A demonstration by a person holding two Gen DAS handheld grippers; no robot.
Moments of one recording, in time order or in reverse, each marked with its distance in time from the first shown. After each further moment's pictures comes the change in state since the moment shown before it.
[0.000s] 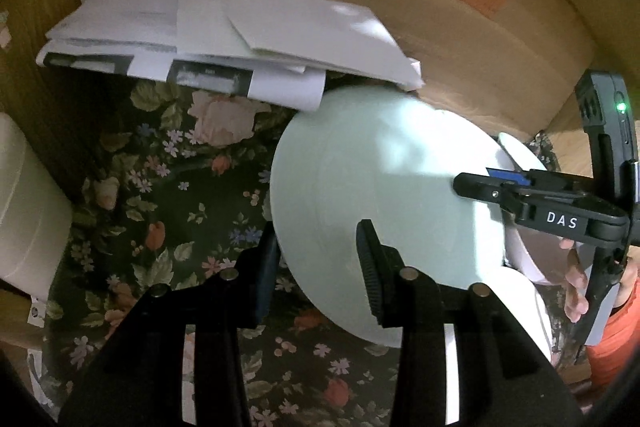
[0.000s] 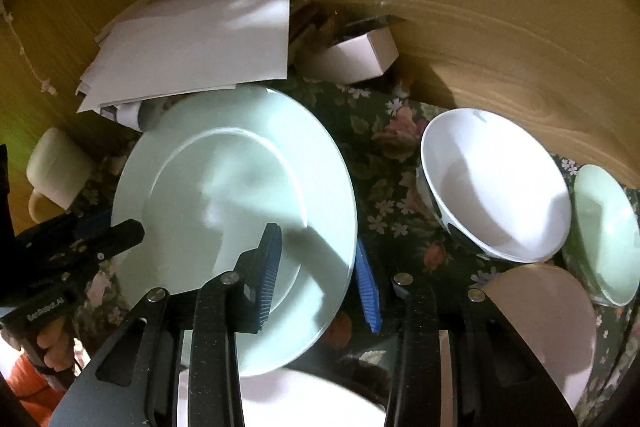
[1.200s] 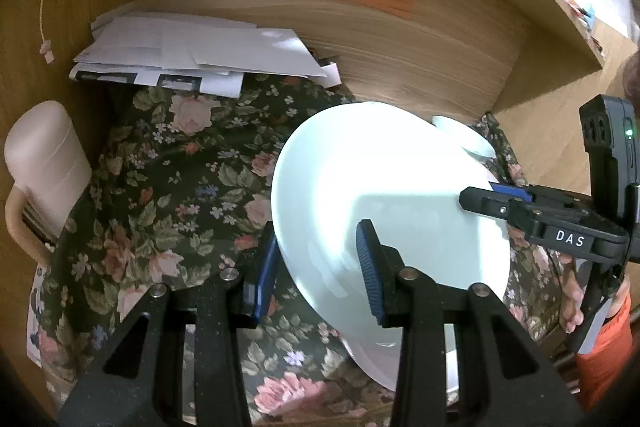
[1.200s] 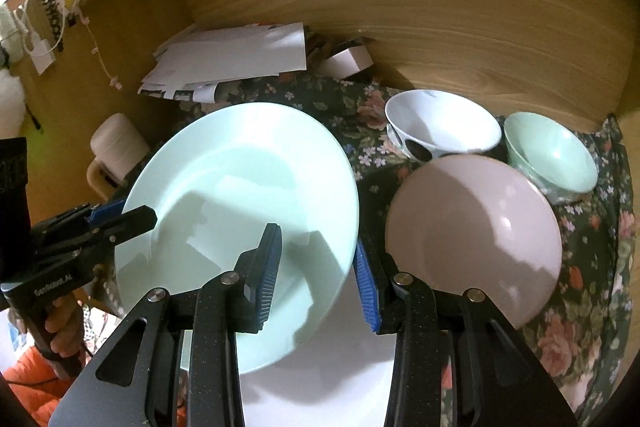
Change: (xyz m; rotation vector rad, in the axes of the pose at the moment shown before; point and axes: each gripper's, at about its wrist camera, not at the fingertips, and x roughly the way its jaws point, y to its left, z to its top) left arm -0.081 -0.062 -0.063 0.088 -0.083 -0.049; right arm -0.059 -0.012 -0.084 0.046 -0.152 0.028
